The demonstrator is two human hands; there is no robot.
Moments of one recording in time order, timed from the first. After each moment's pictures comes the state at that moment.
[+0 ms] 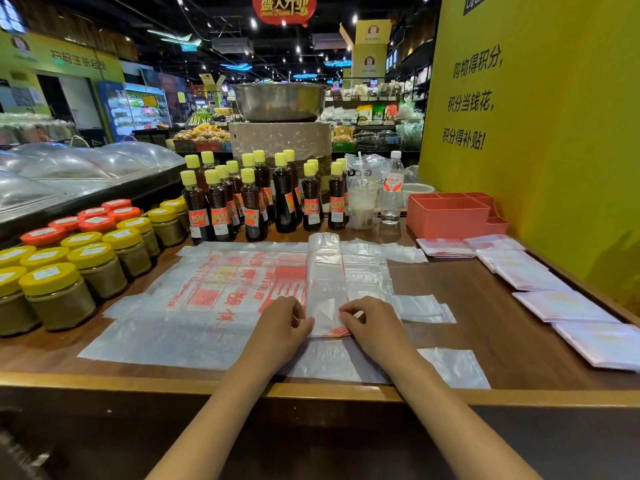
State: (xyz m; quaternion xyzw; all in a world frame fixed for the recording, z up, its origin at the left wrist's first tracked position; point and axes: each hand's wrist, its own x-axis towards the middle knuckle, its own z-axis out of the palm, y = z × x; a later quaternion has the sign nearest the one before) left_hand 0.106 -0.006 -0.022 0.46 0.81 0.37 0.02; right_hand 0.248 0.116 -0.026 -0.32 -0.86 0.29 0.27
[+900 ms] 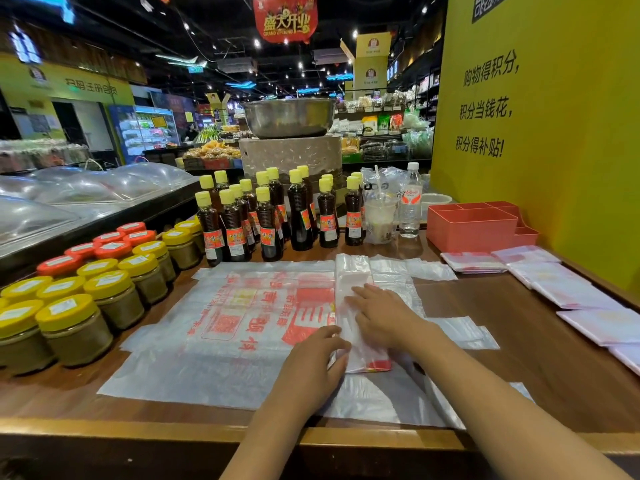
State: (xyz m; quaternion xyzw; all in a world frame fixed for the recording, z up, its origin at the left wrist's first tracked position) left_hand 0.091 -0.002 -0.041 0.57 0.77 0.29 0.03; right_hand 0.182 0.174 -0.006 -0.25 -0.97 0.03 0.03
